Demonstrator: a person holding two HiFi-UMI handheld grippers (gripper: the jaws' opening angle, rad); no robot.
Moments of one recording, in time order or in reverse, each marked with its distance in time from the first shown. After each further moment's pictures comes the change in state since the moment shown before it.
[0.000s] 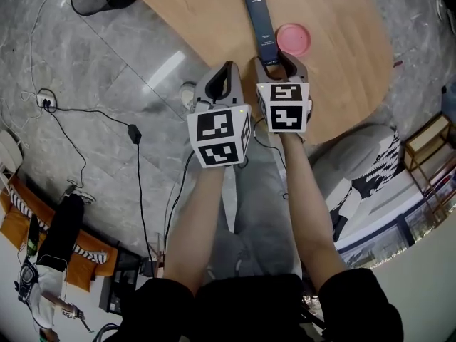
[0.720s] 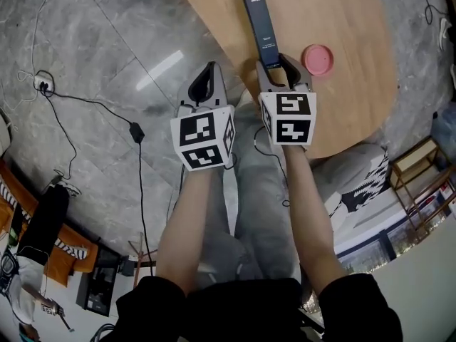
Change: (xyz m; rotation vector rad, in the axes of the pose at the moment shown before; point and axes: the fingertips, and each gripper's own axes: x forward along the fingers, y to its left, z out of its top) left arm -0.035 0.104 0.023 -0.072 -0.083 0.124; right arm 0.001 0.068 0.060 -0.100 -0.062 0.070
